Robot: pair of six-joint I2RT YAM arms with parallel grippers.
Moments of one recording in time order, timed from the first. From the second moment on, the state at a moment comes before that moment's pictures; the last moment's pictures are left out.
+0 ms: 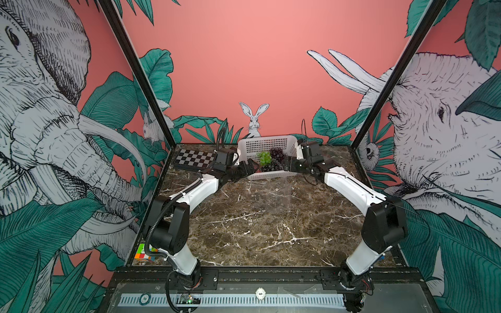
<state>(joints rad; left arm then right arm) -0.40 1.67 1.19 -0.15 0.45 -0.71 0.42 1.73 1.45 -0.41 -0.09 0.38</state>
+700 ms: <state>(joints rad) -0.40 1.69 1.21 -0.11 0.49 -0.73 0.46 2.27 1.95 -0.53 -0.14 0.37</state>
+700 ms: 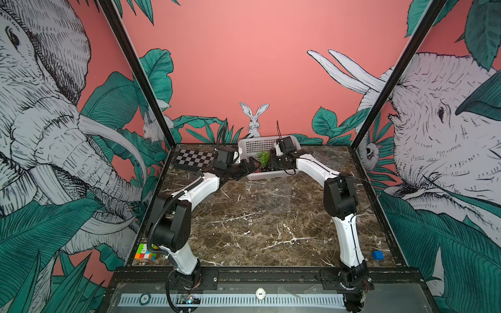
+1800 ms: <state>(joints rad) -0.40 1.69 1.19 -0.12 0.49 -0.73 0.46 2.31 2.02 -0.59 -0.08 0.34</state>
